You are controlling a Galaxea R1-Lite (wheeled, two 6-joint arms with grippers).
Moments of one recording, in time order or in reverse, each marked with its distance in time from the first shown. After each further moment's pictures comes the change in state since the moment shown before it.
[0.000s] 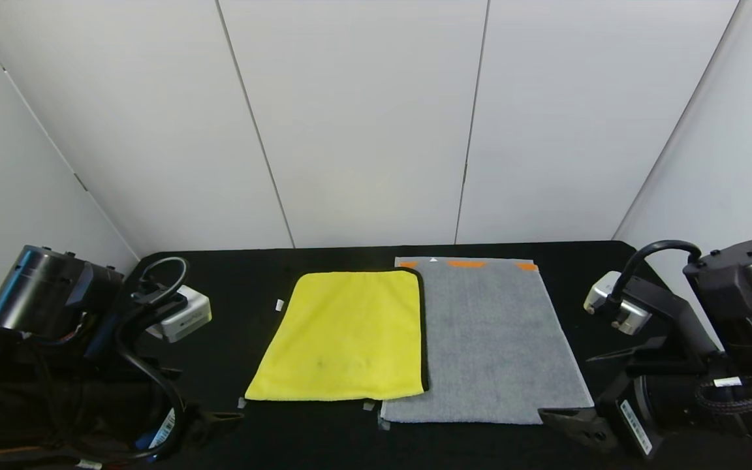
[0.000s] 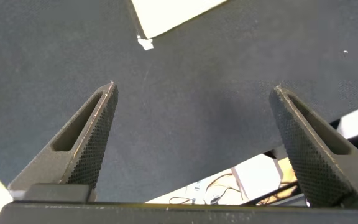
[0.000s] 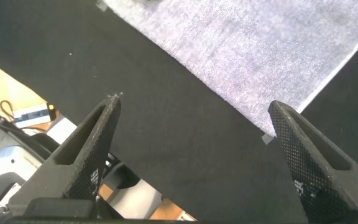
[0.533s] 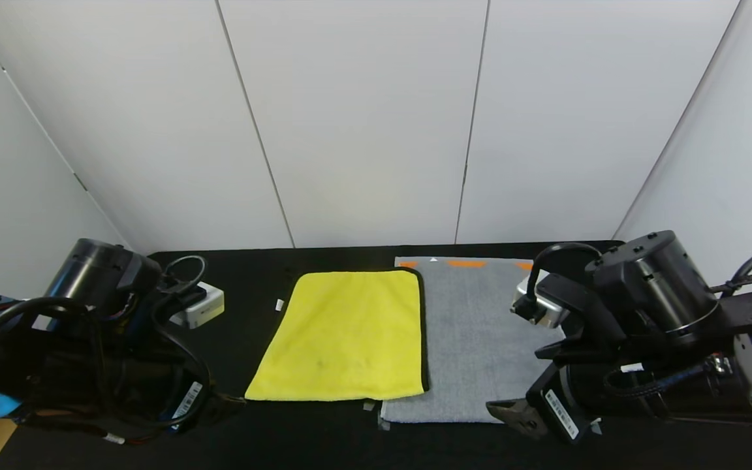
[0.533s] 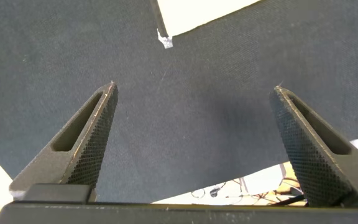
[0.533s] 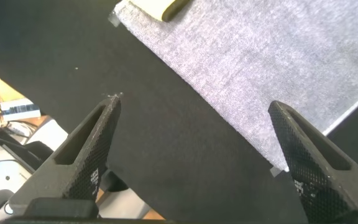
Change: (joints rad) left arm 0.050 0.126 -0.054 -0.003 0.033 -0.004; right arm 0.113 0.164 -0.133 -0.001 -0.062 0.002
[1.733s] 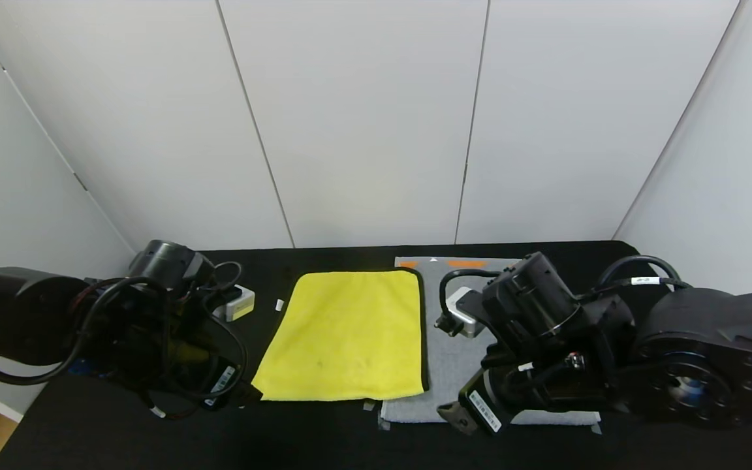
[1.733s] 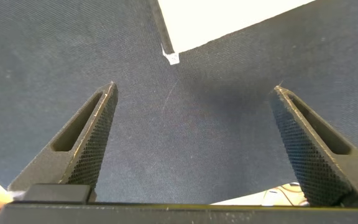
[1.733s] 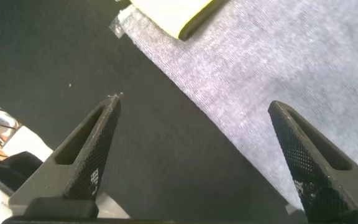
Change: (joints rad) left arm 0.030 0.216 -0.110 0.002 -0.006 0.030; right arm 0.081 0.242 -0.163 0.000 -0.064 -0.001
